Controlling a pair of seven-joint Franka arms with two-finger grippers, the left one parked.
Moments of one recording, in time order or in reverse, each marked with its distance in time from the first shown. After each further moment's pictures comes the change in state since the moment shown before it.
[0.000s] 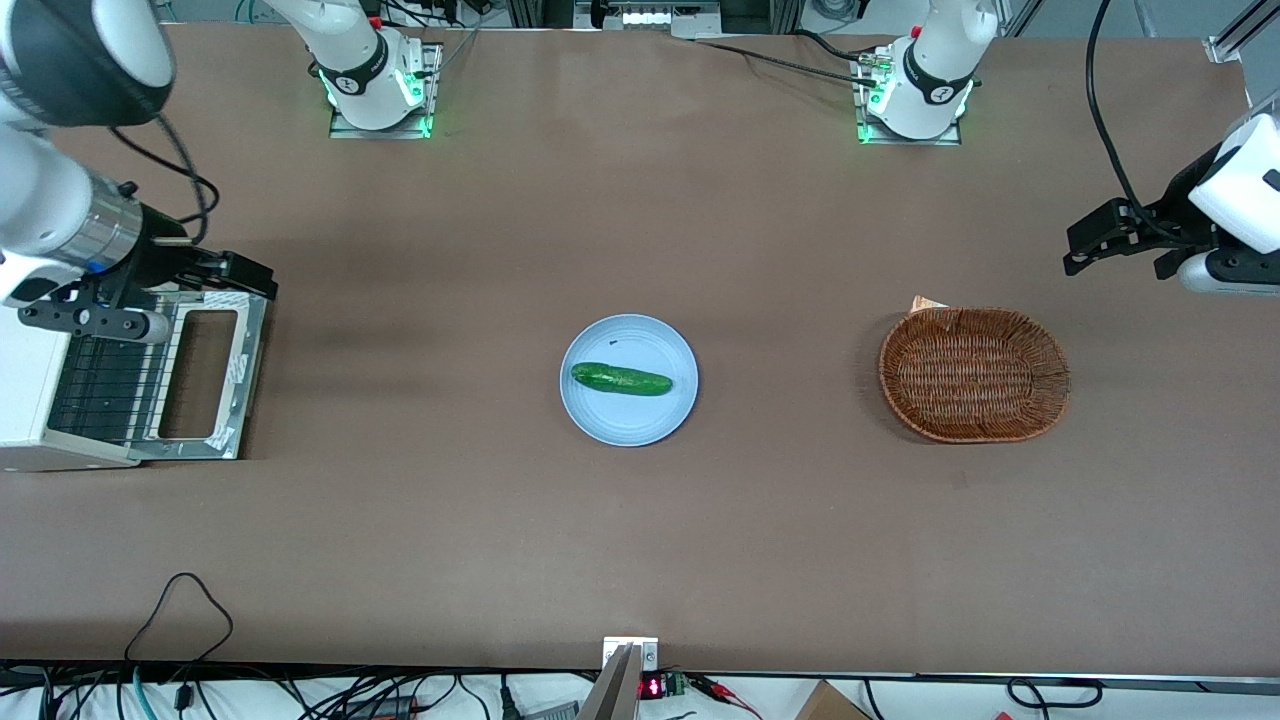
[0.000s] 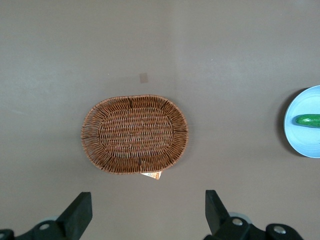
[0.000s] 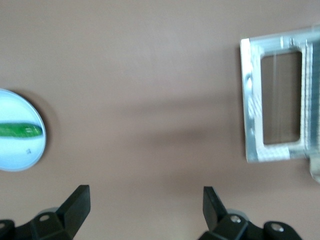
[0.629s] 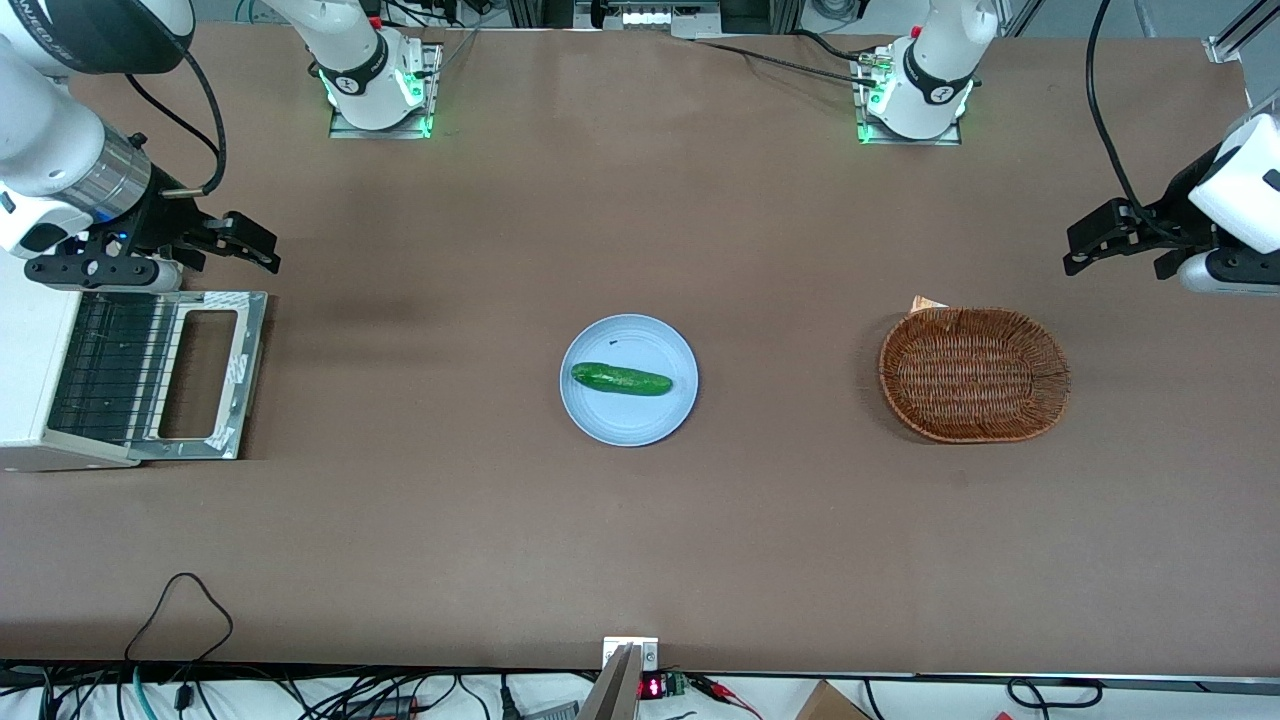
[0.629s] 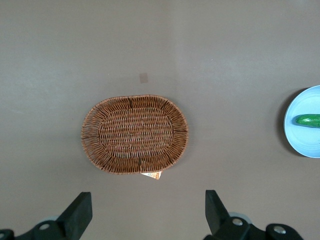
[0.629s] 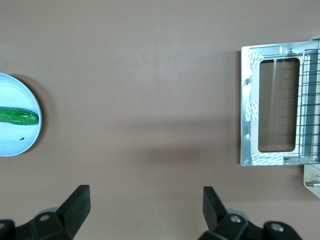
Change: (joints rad) arm 0.033 -0.119 -0.051 -0.138 0.000 0.025 -0.090
